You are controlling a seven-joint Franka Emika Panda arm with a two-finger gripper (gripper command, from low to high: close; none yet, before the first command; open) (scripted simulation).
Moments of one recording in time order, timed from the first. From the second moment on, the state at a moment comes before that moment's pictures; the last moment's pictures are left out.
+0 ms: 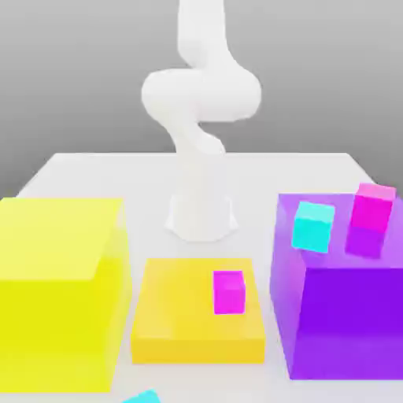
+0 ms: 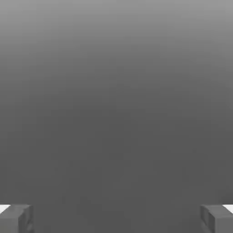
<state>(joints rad) 0.04 -0.71 -0.04 -2.29 0.03 2.32 0.73</state>
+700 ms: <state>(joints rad) 0.15 0.06 -0.23 -2.25 0.28 2.49 0.15</state>
